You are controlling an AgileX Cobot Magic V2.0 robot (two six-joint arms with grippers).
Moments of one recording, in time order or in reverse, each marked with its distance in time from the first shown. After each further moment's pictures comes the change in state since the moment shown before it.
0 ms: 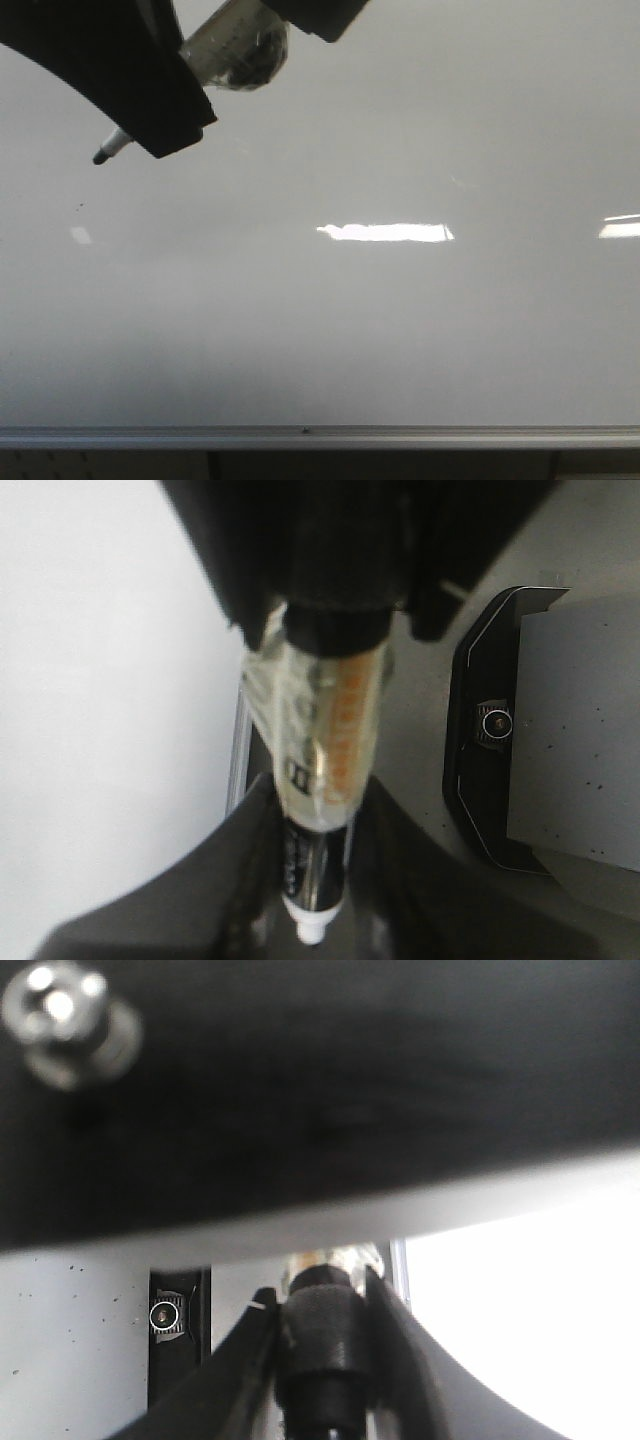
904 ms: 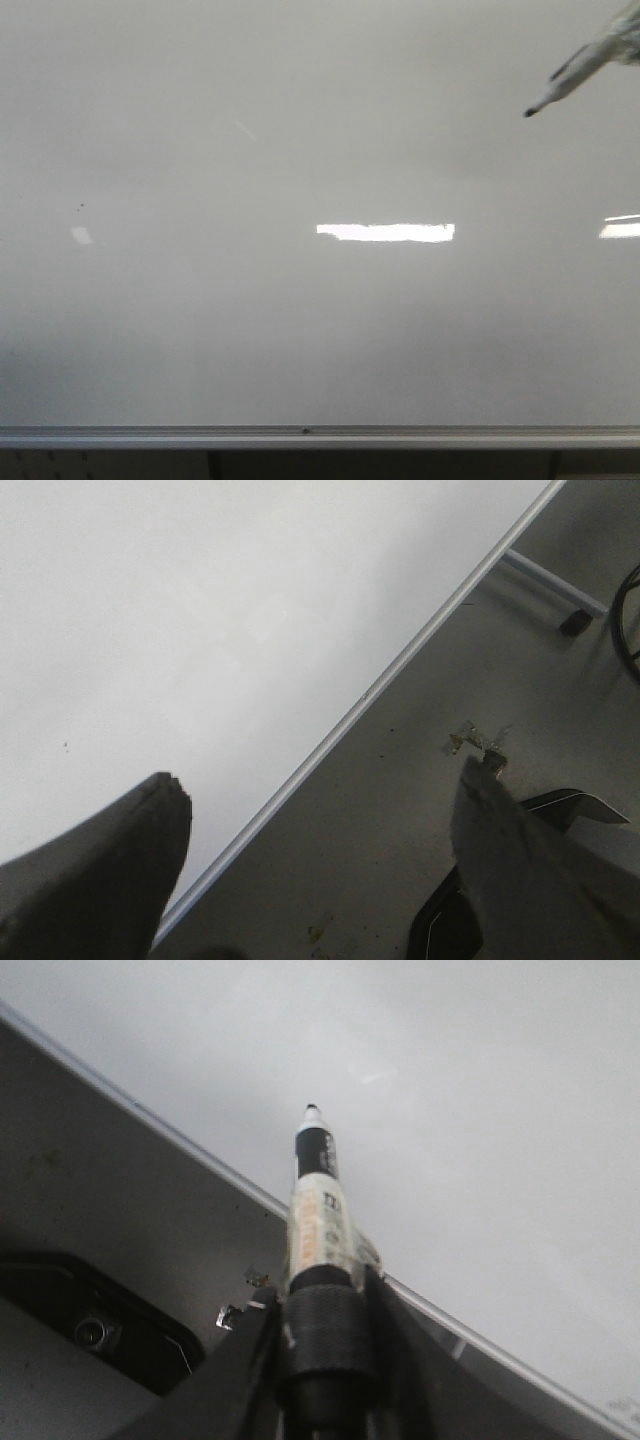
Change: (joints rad) left arm 0.174 -0.306 0.061 0.111 -0.032 -0.521; right arm -0.382 -0.297 0.190 -0.449 0.055 0.765
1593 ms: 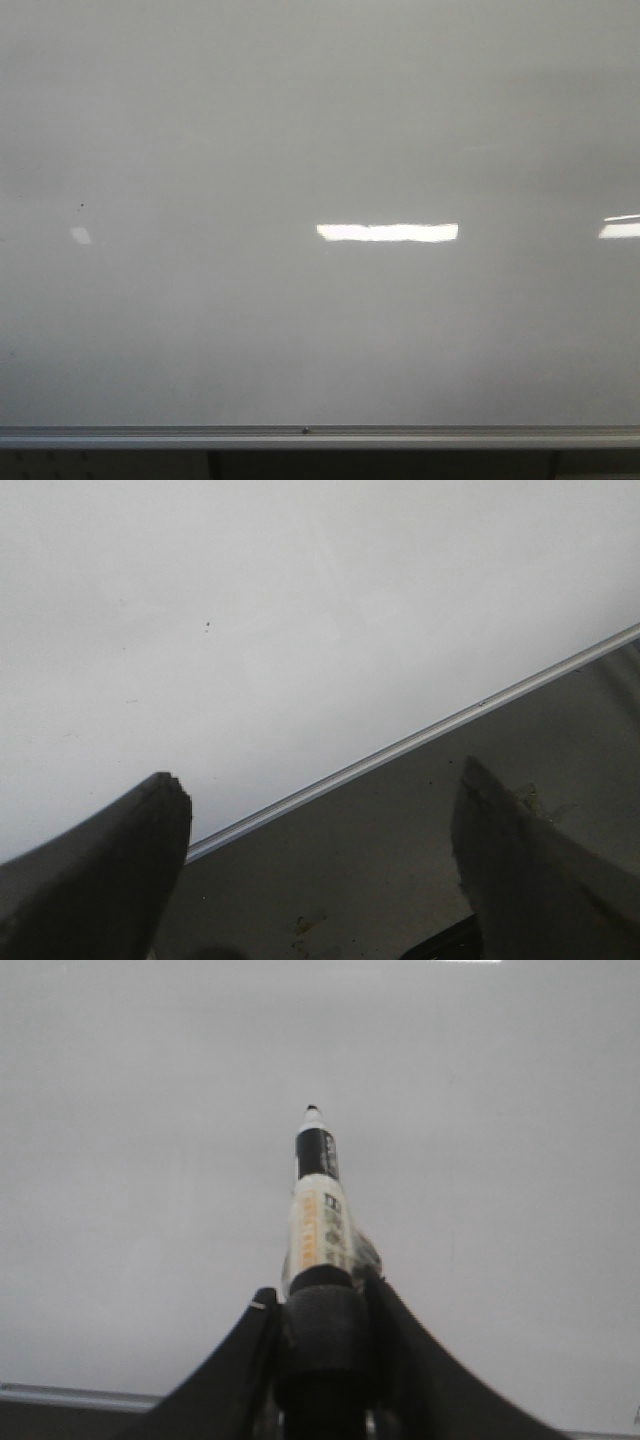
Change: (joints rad) left arm 0.144 -0.102 0.181 0.133 -0.127 -0.264; right arm -0.285 -0.346 0.512 0.043 -0.632 0.169
